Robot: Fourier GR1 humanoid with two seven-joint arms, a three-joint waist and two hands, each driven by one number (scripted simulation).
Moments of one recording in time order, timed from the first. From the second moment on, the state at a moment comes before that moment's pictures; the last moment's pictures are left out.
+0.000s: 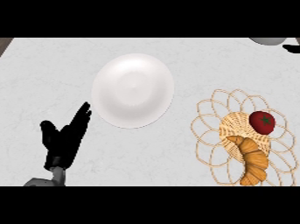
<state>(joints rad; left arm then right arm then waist) -0.02 0.18 -0.18 -1.46 0.19 0.12 0.19 -0.62 -0.94 0.22 -0.98 0.18 0.52 -0.68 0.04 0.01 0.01</state>
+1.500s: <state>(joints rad) 0.01 0.15 -0.13 -1.47 0.15 0.10 0.19 -0.55 -0.76 0.37 -0.92 0.54 0.34 -0.75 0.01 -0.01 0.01</state>
